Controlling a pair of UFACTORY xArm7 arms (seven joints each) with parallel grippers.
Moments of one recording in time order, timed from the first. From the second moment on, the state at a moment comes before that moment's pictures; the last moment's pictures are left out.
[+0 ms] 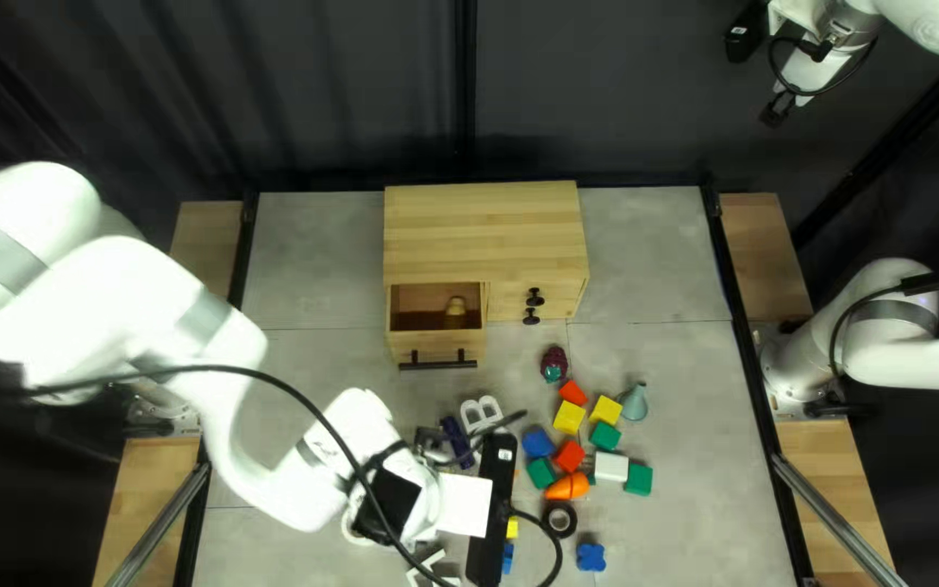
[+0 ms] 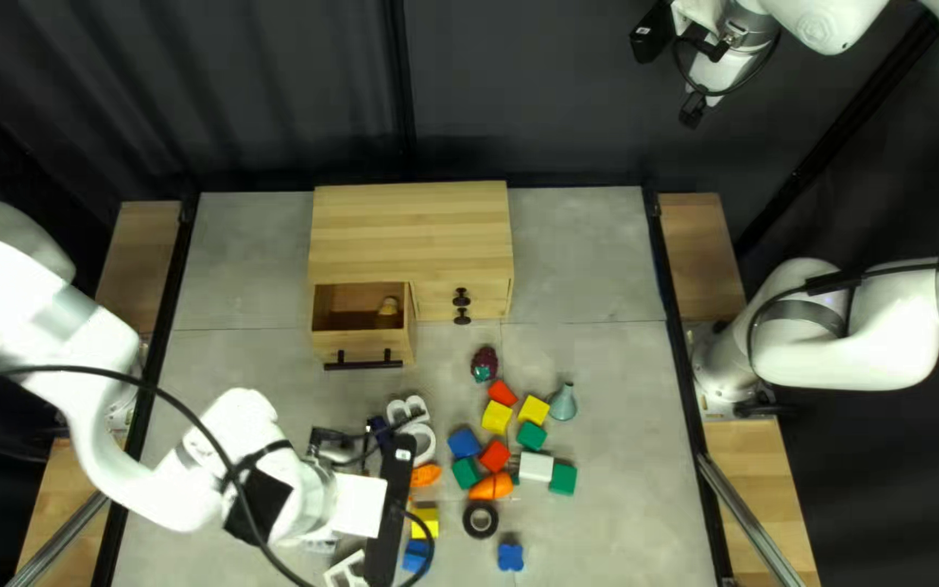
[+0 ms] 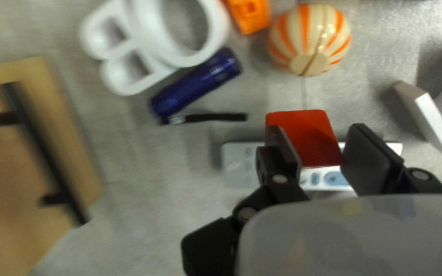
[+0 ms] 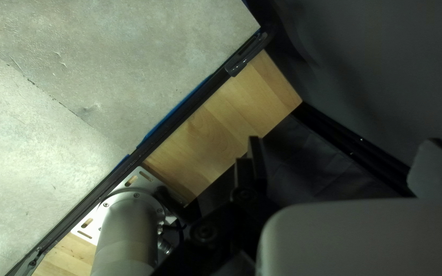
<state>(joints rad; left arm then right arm) -0.26 0.07 -0.23 0.99 0.40 0.91 -0.57 -0.45 -0.78 -0.43 0.85 -0.52 1.50 -0.03</state>
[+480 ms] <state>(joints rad) -0.18 -0.04 -0.13 1.03 0.32 1.00 -0.37 -0.45 -0.78 -0.43 0.85 -0.52 1.50 -0.03</state>
